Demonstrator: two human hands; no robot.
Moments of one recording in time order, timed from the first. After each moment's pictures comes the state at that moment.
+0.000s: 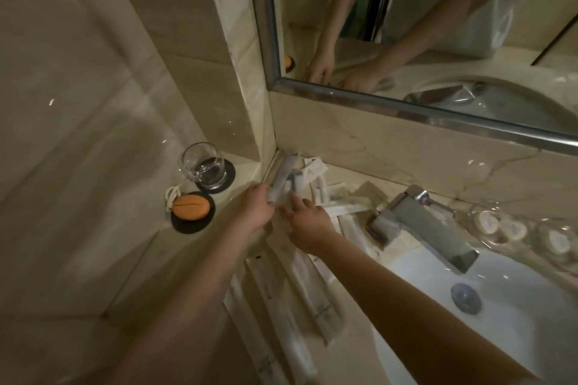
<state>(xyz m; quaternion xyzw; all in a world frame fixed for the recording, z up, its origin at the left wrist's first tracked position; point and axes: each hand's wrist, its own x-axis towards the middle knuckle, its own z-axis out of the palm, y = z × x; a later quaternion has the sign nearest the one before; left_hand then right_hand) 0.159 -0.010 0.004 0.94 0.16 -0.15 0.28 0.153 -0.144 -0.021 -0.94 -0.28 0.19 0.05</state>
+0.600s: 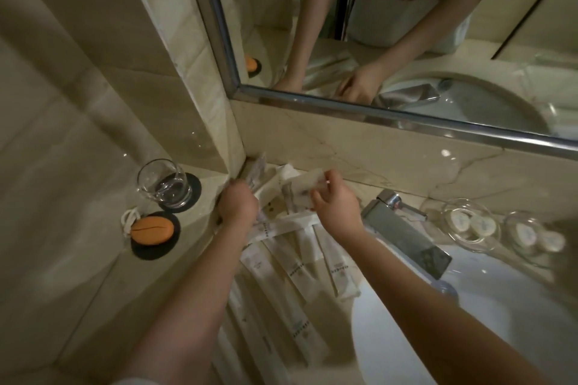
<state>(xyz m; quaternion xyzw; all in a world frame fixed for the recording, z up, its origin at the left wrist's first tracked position) 0.207 -0.042 -0.009 0.95 0.25 -0.10 0.16 0.180 -0.217 0.022 -0.90 0.03 0.04 0.43</state>
